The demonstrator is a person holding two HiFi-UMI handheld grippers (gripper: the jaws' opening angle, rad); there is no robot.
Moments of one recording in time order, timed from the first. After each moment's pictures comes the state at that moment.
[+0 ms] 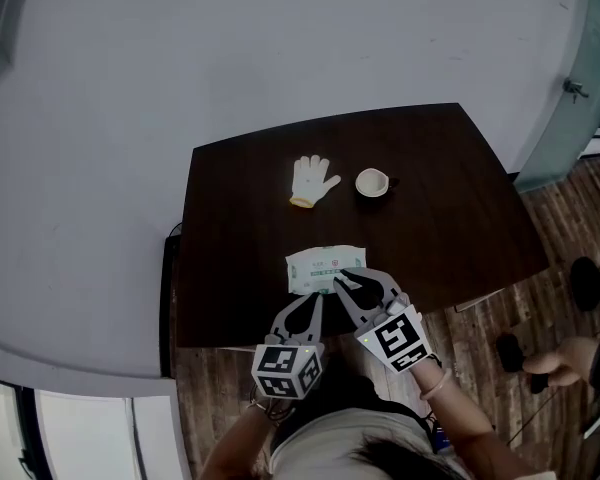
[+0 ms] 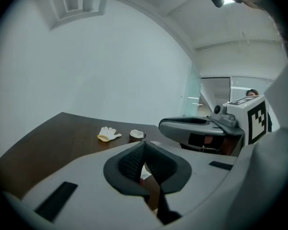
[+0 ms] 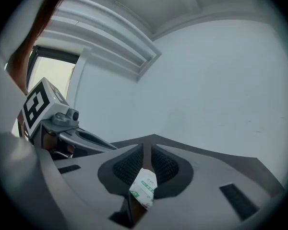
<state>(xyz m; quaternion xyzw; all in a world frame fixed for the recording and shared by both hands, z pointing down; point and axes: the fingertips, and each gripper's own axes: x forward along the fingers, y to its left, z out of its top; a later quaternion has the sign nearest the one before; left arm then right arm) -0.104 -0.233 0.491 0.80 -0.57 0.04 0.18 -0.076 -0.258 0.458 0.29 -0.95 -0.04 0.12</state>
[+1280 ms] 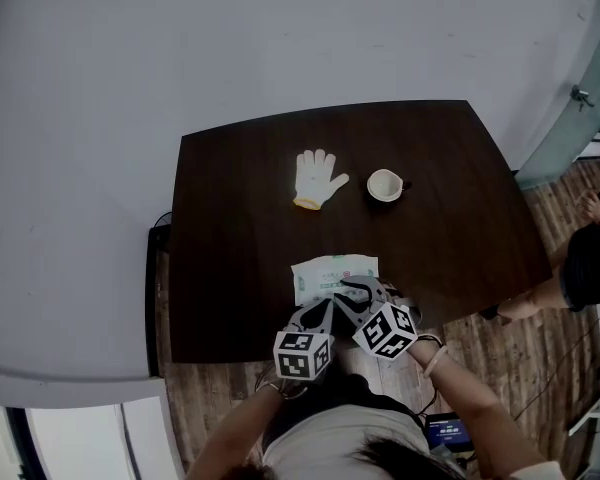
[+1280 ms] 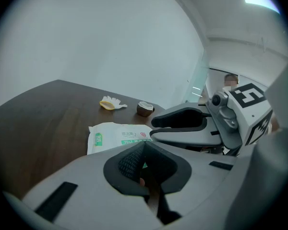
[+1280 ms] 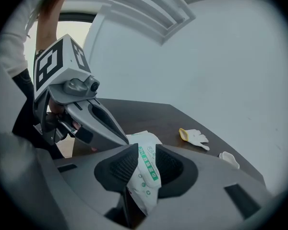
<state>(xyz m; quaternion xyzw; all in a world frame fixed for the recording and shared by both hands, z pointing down) -0.139 -0.304 0.627 0.79 -0.52 0.10 0.30 -0.134 -0.324 0.608 0.19 -0.92 -0.10 0.33</state>
